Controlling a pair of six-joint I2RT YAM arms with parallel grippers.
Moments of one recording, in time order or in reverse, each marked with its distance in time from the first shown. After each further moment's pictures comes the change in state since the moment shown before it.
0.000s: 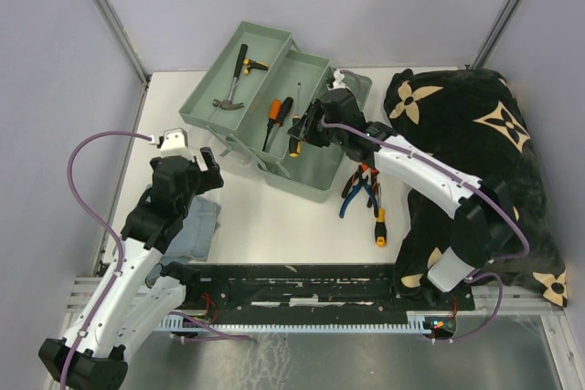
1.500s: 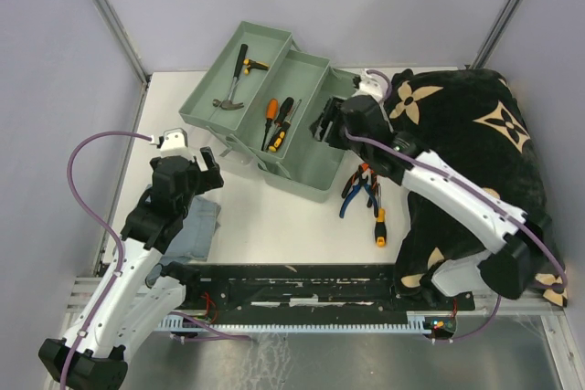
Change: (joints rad) left arm 0.000 0.000 0.000 0.000 0.000 0.000; right arm 0.030 -0.166 -0.011 -0.135 0.246 -0.085
